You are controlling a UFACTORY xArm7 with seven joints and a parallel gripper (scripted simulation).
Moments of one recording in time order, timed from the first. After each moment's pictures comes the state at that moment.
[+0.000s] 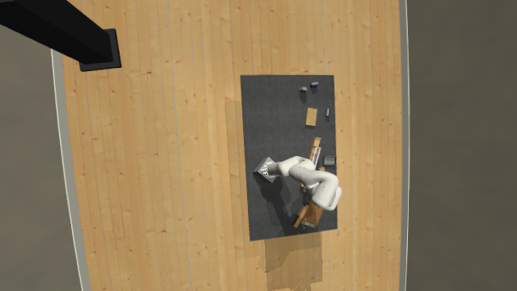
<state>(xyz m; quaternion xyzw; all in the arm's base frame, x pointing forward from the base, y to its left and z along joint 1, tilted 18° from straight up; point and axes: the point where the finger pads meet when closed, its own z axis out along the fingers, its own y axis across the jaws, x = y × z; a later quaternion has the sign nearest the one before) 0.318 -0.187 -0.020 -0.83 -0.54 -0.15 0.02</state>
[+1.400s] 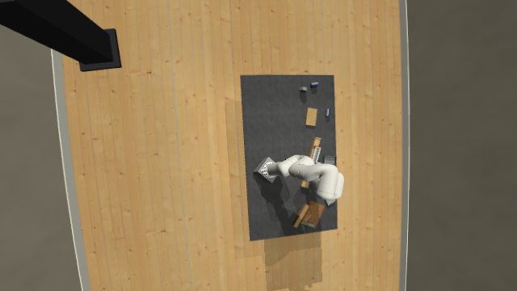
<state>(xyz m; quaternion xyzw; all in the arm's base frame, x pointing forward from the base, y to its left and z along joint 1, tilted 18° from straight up) 0.352 -0.109 0.005 -0.83 -0.54 -0.15 0.02</state>
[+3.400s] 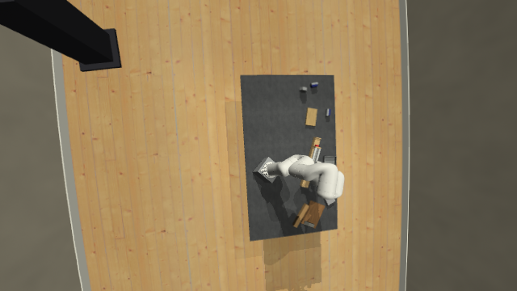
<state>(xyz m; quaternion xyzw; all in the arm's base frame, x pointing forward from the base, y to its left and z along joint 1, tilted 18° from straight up) 0.355 -0.101 0.008 -0.83 -0.54 -0.15 0.02</state>
